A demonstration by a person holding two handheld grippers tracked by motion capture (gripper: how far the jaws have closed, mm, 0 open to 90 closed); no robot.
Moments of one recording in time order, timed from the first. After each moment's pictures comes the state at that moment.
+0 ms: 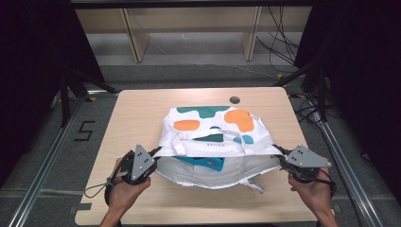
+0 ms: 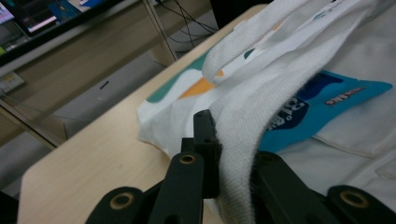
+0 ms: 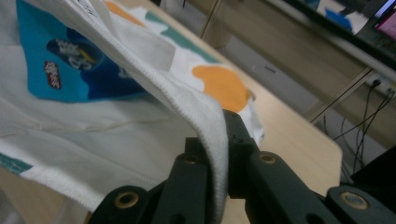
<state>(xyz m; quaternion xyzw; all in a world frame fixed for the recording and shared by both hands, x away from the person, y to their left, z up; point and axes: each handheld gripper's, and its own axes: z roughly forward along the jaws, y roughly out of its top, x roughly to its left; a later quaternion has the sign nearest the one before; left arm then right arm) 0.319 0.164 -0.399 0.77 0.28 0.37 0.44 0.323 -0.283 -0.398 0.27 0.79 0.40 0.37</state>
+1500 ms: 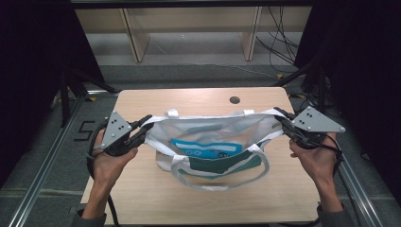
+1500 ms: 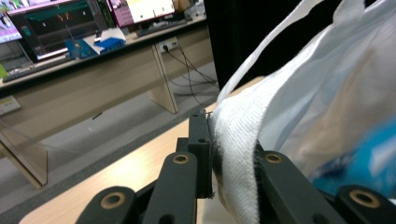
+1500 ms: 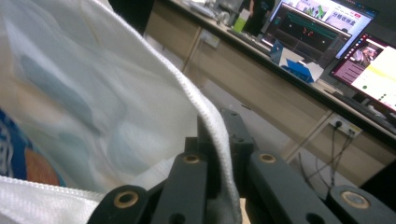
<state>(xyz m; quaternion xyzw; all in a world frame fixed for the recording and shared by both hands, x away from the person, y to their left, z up) 0.349 0.187 -0.336 0.72 0.30 0.34 0.53 0.359 -0.270 -0.315 0.25 0.75 0.44 0.43</state>
